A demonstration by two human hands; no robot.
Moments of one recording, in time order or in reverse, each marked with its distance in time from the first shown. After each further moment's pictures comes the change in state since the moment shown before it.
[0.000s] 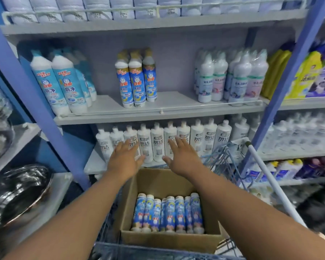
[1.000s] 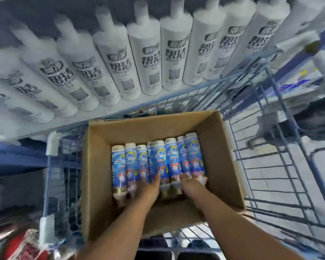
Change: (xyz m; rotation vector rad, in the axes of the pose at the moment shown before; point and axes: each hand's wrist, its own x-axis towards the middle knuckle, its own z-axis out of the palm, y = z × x) left_hand -0.012 0.019 0.359 -0.506 -0.864 -0.741; right_hand 0.003 0.091 0.329 0.674 -0.795 0.987
